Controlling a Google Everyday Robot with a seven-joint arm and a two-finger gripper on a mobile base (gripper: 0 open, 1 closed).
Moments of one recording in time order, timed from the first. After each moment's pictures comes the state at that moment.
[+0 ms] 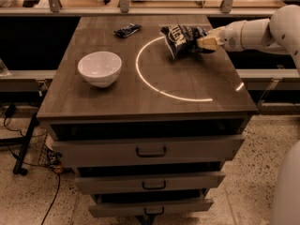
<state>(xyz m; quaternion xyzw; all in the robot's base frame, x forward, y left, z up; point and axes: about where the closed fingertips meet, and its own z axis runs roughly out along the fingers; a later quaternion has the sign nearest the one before) 0.788 -0.201 0.879 -0.38 0.74 0.20 0.52</state>
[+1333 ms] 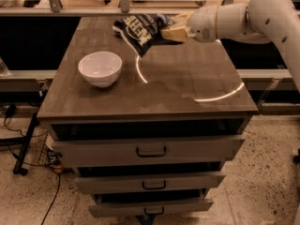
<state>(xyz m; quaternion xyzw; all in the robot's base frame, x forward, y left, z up) 0.711 -0.062 0.955 -0.50 0.62 0.27 0.54</state>
